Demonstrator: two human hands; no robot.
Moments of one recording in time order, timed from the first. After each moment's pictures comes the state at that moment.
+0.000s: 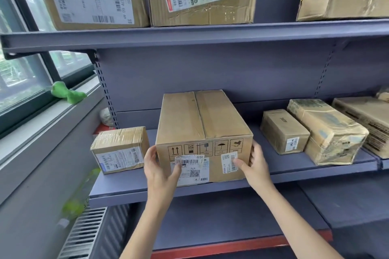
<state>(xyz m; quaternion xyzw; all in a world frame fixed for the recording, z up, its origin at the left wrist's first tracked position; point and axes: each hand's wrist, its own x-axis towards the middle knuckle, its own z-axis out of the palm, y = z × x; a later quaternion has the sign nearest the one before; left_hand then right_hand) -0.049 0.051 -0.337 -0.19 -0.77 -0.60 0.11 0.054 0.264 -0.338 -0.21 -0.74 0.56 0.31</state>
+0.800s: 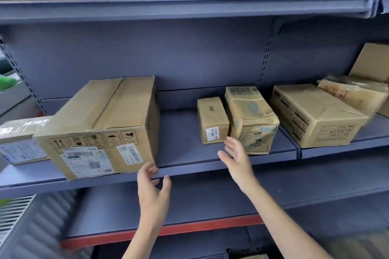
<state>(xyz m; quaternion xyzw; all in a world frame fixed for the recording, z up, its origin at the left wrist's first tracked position) 0.117 0.245 -0.370 -0.12 -0.76 -0.63 0.05 0.175 0.446 -0.352 -0.19 -0.70 0.65 0.23</state>
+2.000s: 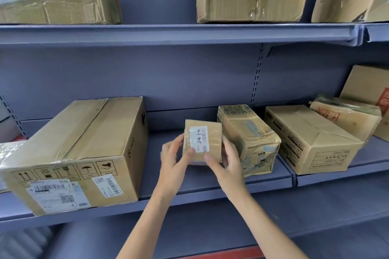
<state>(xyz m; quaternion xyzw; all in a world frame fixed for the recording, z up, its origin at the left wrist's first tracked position) 0.066 0.350 -0.305 -0.32 -0.68 -0.66 -0.05 0.148 0.468 -0.313 -0.09 -0.73 0.56 0.37</state>
